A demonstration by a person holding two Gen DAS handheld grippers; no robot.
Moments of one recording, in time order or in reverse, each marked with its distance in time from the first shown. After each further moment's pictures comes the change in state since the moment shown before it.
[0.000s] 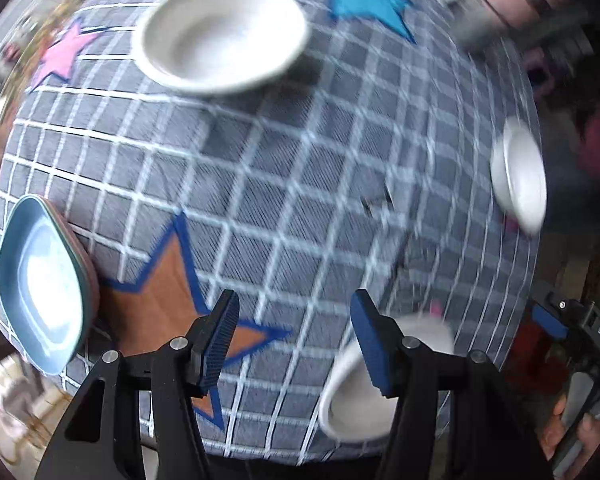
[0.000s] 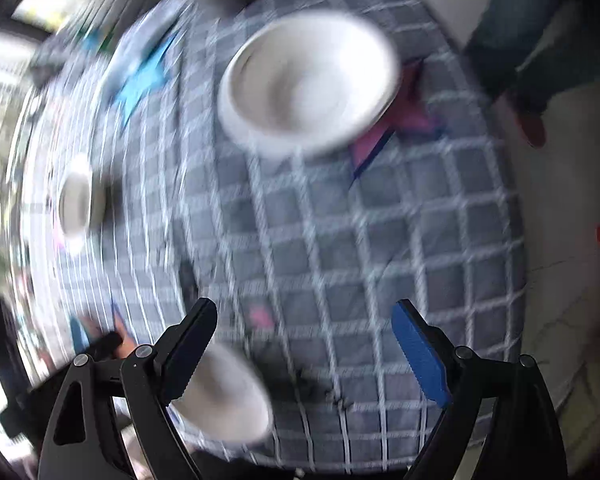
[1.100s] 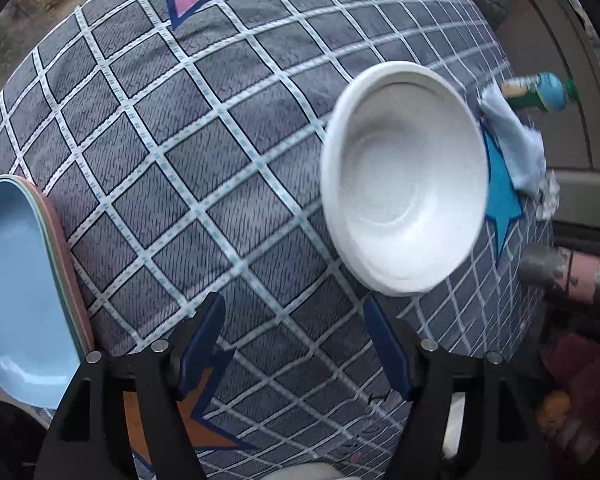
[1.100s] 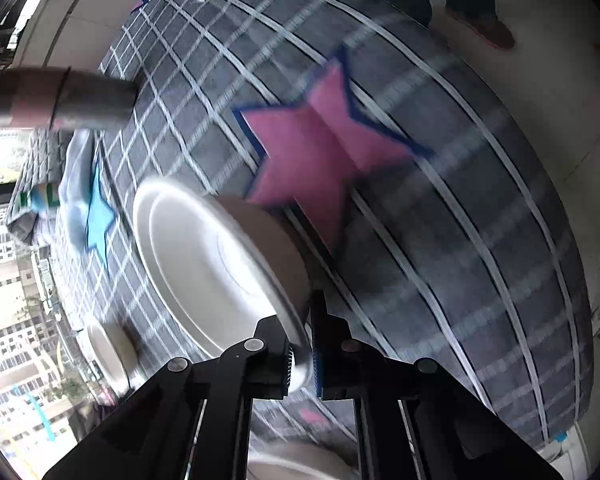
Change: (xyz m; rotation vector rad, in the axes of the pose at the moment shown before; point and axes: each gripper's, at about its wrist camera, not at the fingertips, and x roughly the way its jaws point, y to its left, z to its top) left arm 0.022 0.124 0.088 -0.608 -0.050 -0.184; right arm 0.038 -0.043 0.062 0.430 0.009 0.162
